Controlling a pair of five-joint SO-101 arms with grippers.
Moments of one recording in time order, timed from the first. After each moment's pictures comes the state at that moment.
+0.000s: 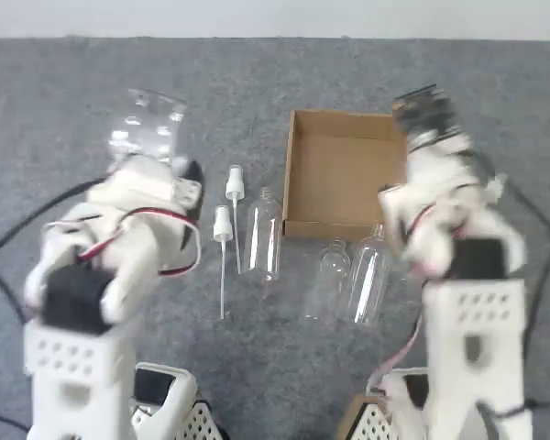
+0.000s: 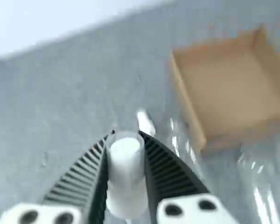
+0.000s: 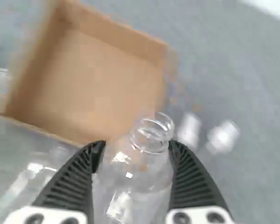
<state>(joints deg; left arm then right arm) 4.5 -49.7 23.0 76.5 -4.2 -8.7 -44.8 30.2 66.4 16.9</state>
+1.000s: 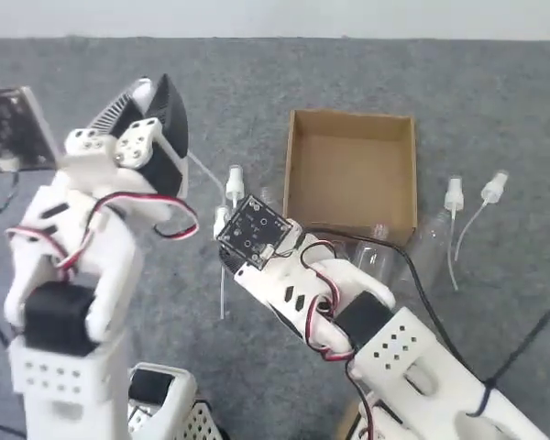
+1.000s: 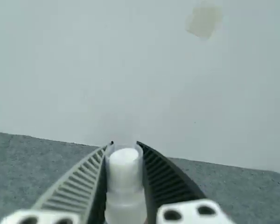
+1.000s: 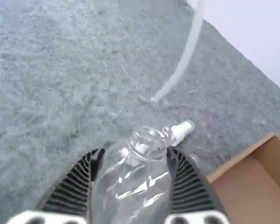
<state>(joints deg) 3.7 -51.0 17.4 56.0 23.7 -47.7 -49.1 55.8 32.5 14.1</state>
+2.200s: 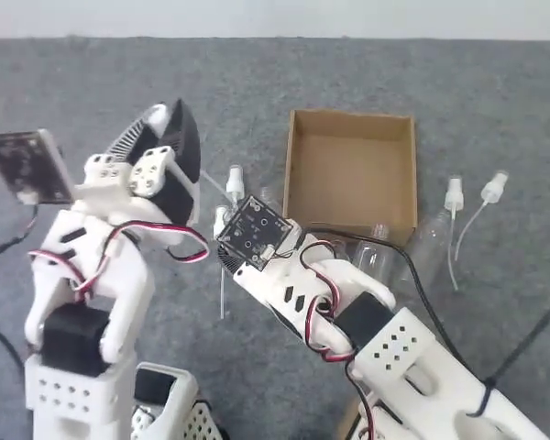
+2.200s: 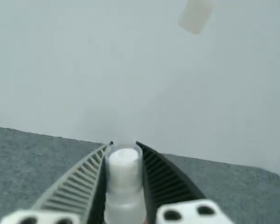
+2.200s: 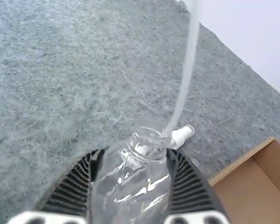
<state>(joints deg) 6.2 -60.4 31.2 50.2 25.7 -47.9 -49.1 55.7 32.4 13.9</state>
